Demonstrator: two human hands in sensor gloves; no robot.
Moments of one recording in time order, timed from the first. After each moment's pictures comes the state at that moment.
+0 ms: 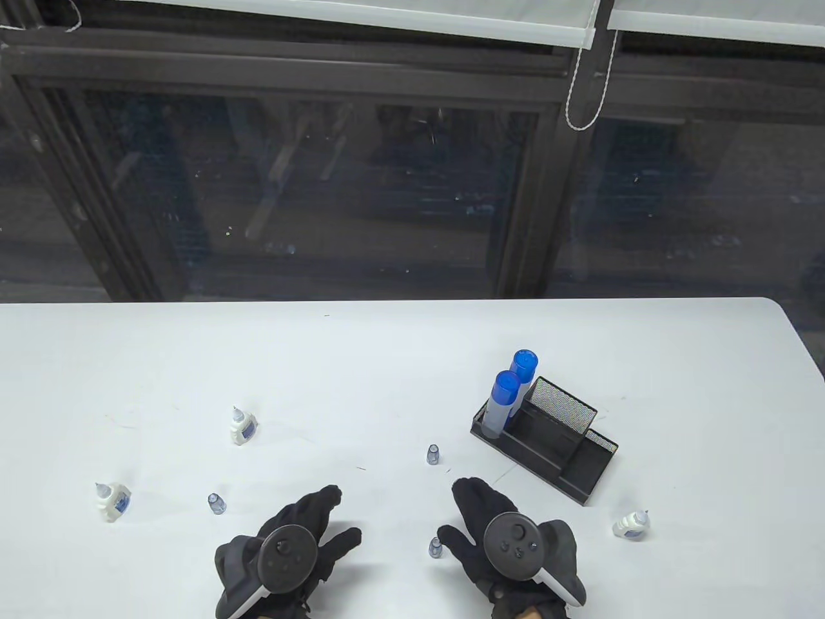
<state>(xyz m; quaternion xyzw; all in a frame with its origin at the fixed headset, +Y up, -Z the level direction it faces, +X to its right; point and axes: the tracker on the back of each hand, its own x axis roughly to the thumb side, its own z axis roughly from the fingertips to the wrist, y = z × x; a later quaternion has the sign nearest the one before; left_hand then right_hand) -0.183 -0.712 -0.242 0.06 -0.10 0.18 0.98 0.124 -0.714 -0.256 0.14 0.00 0.96 0.24</state>
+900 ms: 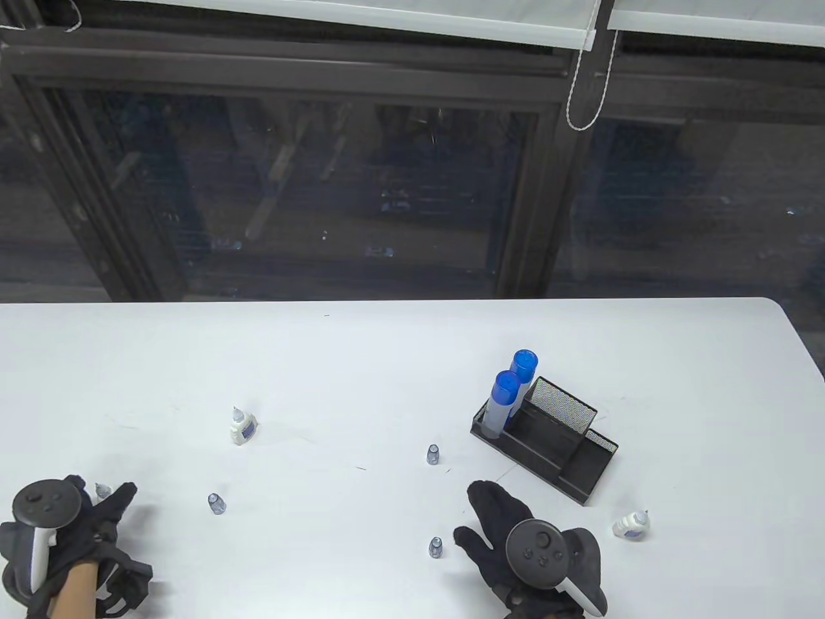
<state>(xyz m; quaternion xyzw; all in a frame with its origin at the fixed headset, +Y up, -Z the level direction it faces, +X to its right) -0.452 -0.760 -0.266 -0.02 0.37 0.28 0.89 0.138 -0.708 -0.249 0.14 -0.01 0.96 0.26</state>
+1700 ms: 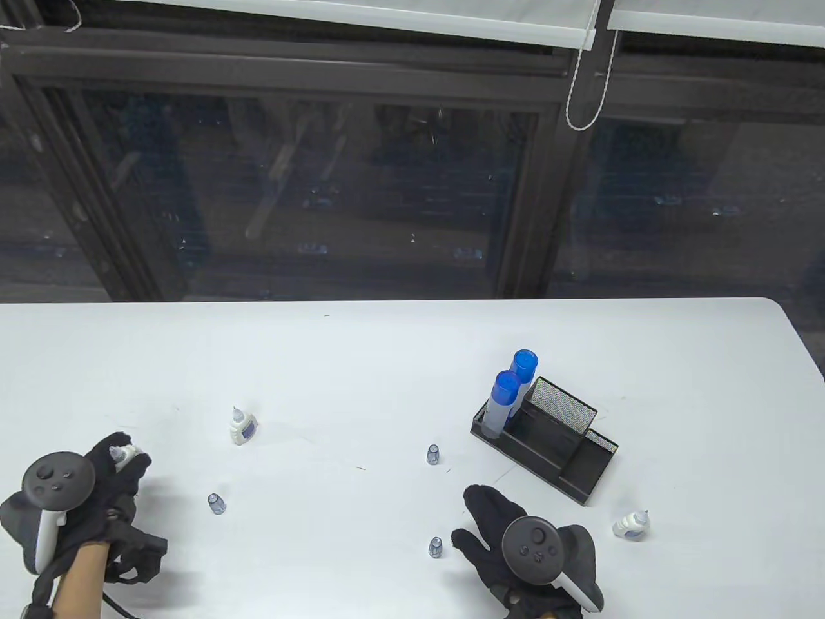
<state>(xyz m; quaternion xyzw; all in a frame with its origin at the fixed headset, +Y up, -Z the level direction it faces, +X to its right) -0.400 -0.680 -0.285 0.08 0.19 0.30 0.93 0.135 -0.712 -0.252 0.14 0.01 0.96 0.26</state>
